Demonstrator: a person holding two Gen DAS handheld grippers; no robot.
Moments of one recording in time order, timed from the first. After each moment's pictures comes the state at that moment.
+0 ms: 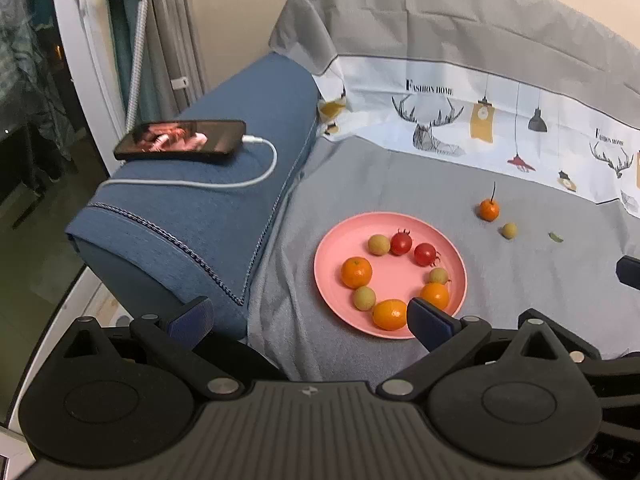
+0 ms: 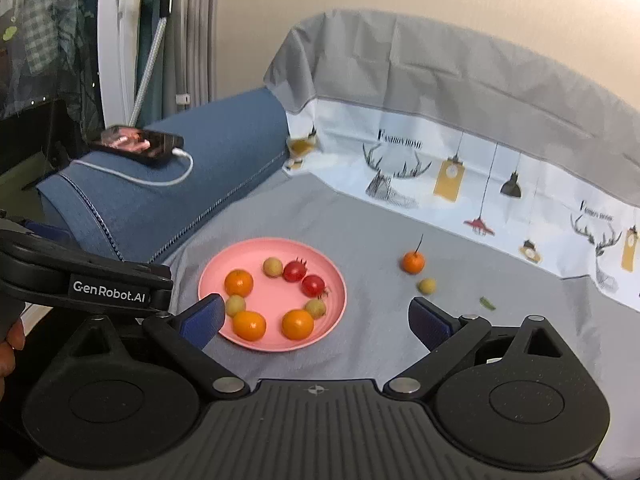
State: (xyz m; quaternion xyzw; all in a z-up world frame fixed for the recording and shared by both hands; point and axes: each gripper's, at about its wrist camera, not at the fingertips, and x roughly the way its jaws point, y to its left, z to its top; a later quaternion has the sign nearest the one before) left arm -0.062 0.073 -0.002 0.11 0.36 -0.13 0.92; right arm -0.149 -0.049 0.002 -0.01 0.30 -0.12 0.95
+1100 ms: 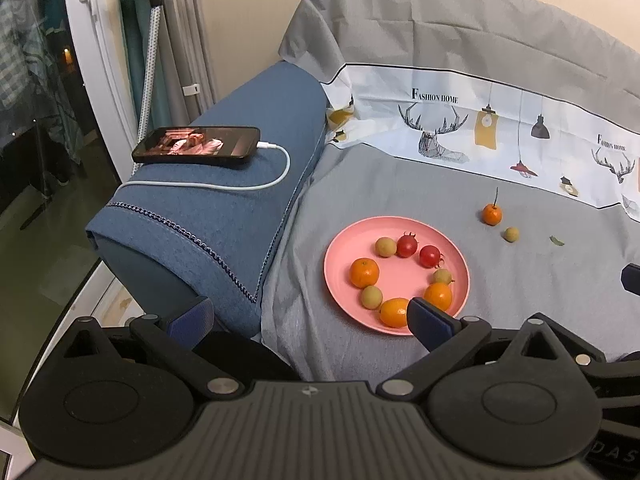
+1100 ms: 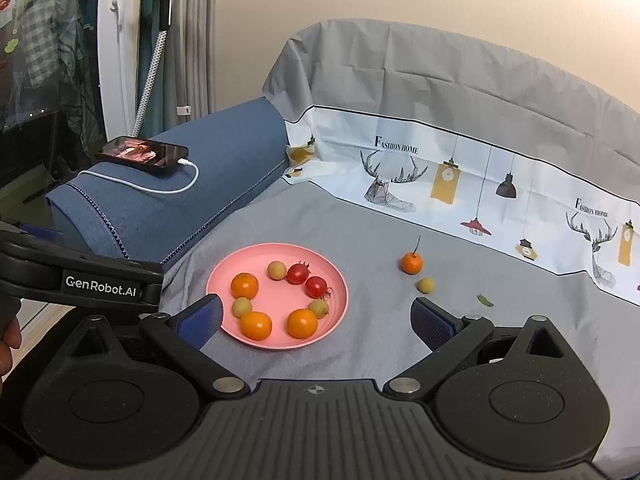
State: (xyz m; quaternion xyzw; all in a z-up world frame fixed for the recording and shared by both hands) left arm -0.072 0.082 0.002 0.11 0.36 -0.13 0.92; right arm -0.165 -0.043 0.006 0.00 0.29 -0.12 0.95
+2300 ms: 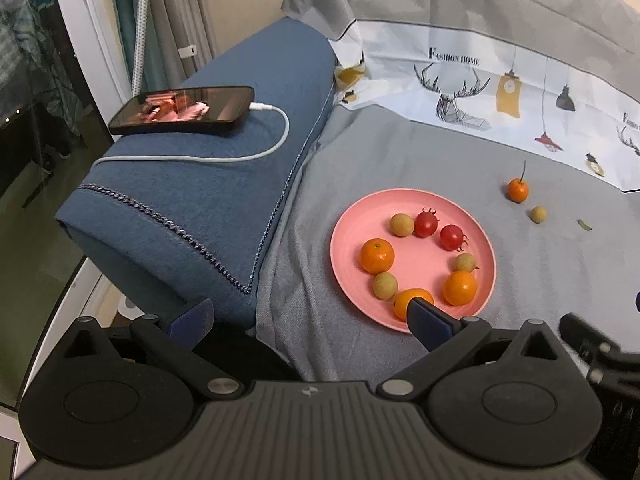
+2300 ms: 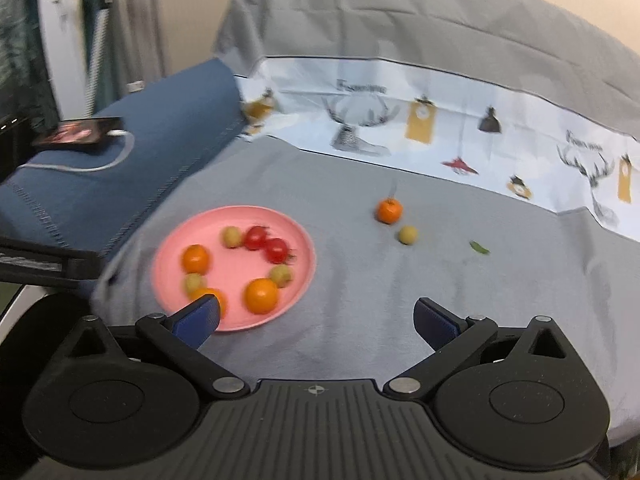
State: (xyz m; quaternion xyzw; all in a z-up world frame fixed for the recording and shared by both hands) left arm -0.021 0.061 -0.026 0.12 0.42 -0.10 0.89; right arm -0.126 -0.102 -0.044 0.07 0.34 -0.17 0.92
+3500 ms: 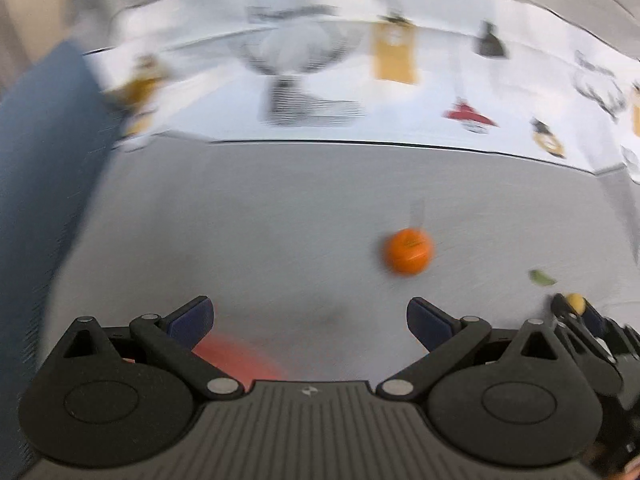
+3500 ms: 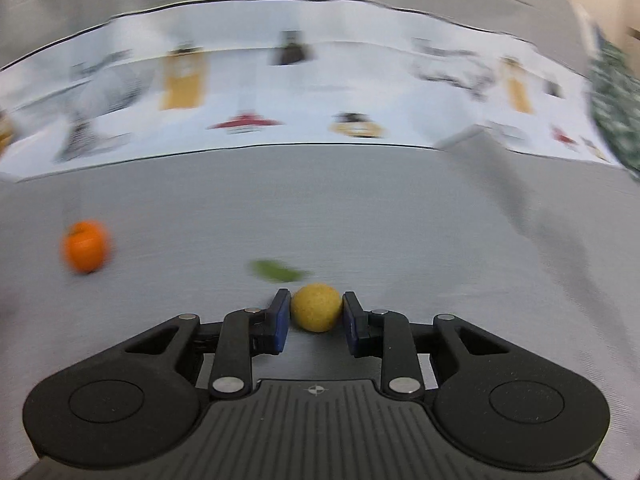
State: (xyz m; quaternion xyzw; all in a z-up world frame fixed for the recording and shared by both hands) left arm 0.122 -0.206 -0.115 0.19 0.45 -0.25 0.84; right arm -0.041 -0.333 -0.185 0.13 0.32 -0.41 0.84
